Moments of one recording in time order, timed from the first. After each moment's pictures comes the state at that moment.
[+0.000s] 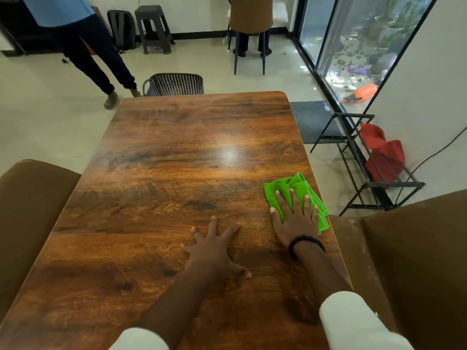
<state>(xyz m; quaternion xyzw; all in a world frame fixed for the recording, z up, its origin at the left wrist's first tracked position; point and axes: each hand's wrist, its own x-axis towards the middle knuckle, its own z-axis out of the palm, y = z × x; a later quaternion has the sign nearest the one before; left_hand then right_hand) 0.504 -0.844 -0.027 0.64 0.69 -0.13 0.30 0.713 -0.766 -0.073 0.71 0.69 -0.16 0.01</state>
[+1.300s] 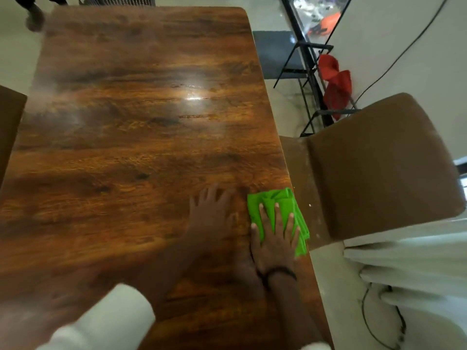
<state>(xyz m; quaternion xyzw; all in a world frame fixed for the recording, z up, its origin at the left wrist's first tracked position) 0.584 -1.001 -0.033 0.73 0.64 -0.01 0.22 0.750 -1.073 -0.068 0.78 0.59 -0.19 -0.03</state>
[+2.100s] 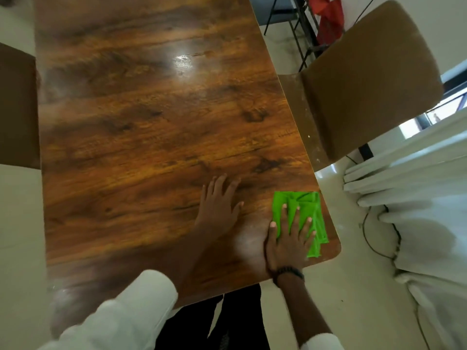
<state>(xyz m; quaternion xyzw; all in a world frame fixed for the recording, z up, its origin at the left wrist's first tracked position) 0.544 -1.192 -0.038 0.77 0.58 0.00 0.25 0.712 -1.307 -0.065 0.86 0.46 -0.21 -0.04</state>
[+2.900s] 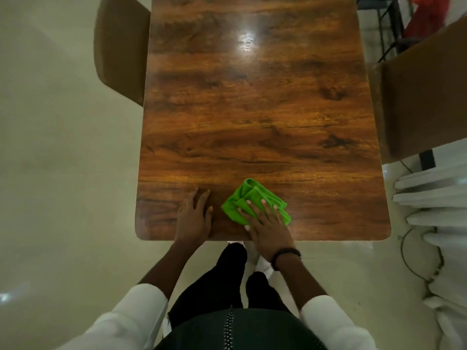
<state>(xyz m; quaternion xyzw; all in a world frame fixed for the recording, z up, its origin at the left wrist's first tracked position) 0.353 -1.368 -0.024 0.60 0.76 0.06 0.24 0.593 -1.364 -0.049 0.51 0.82 -0.26 0.05</state>
